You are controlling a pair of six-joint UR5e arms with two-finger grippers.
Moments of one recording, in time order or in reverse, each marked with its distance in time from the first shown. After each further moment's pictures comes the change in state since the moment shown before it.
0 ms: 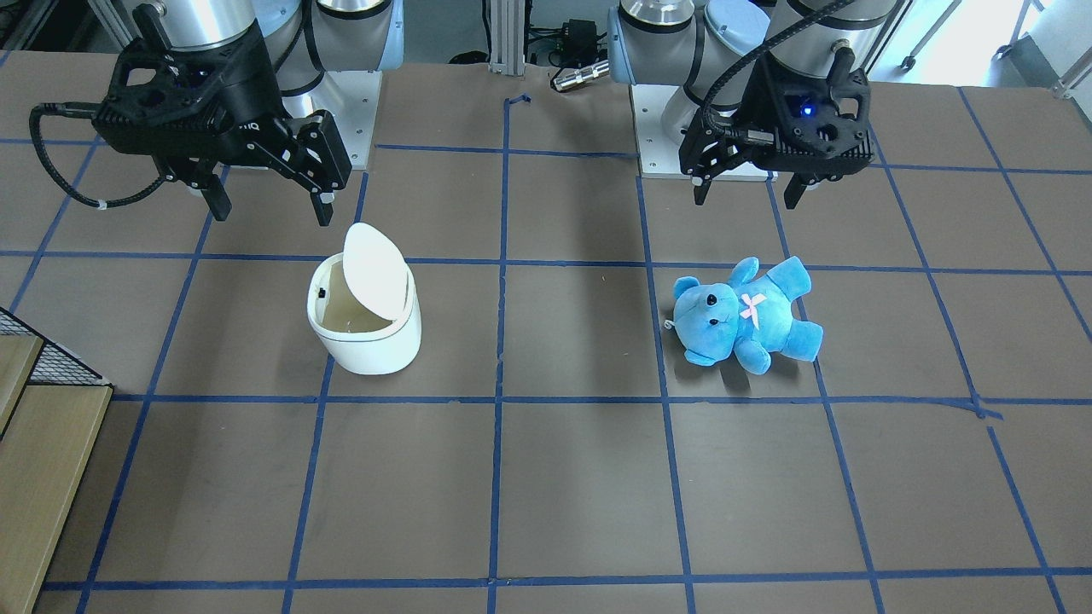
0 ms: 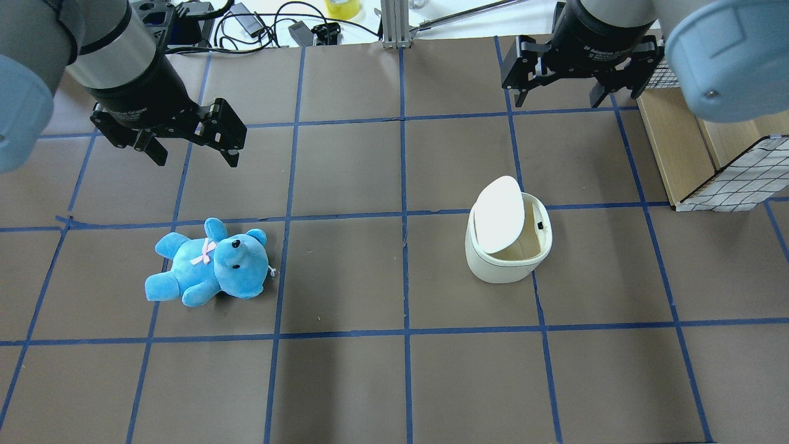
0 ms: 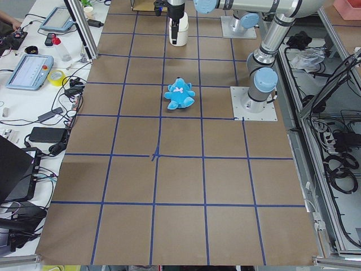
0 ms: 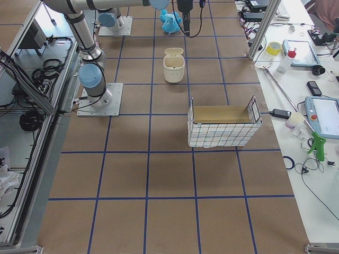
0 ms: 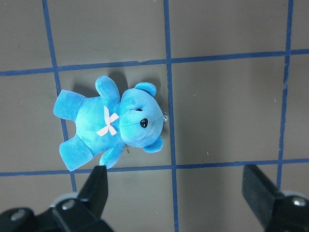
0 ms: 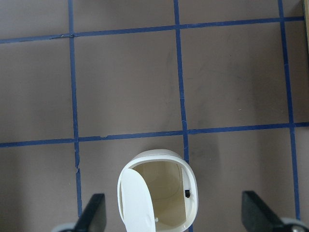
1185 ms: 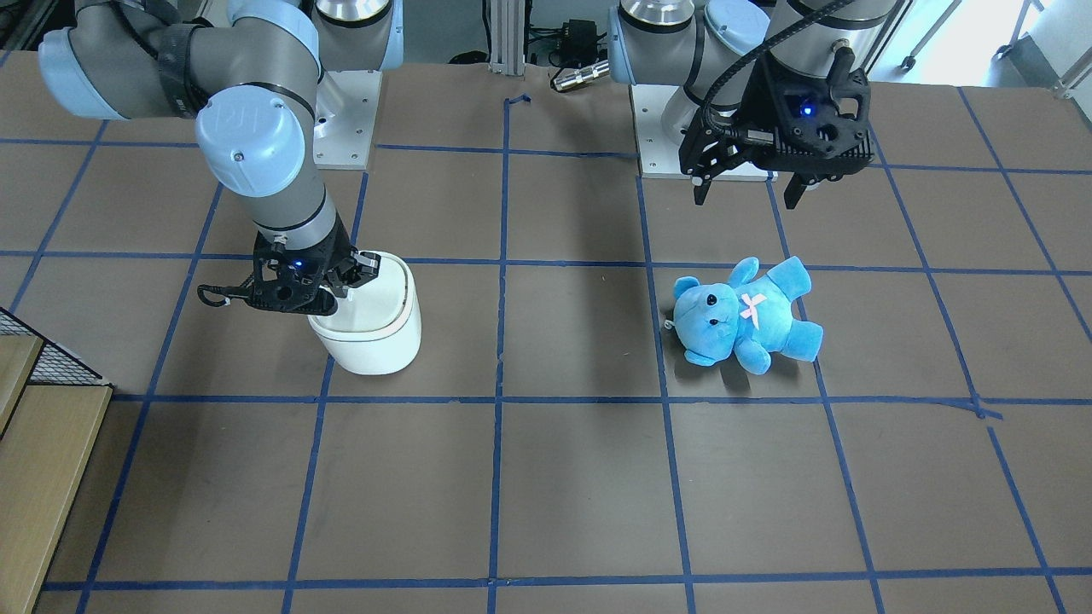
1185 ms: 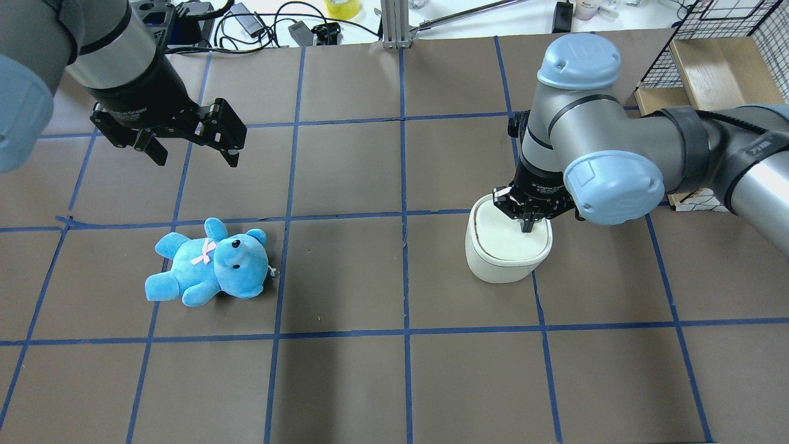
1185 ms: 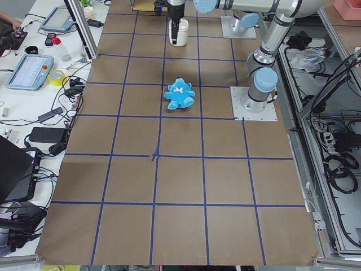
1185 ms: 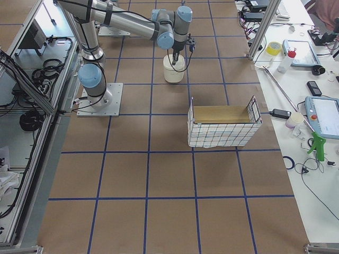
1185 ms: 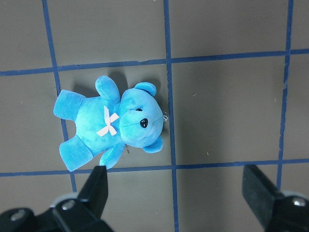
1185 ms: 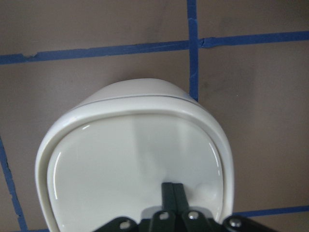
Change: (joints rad) left arm 0.000 0.000 0.000 0.000 0.000 0.000; right arm 0.000 0.138 0.353 -0.177 -0.007 0.013
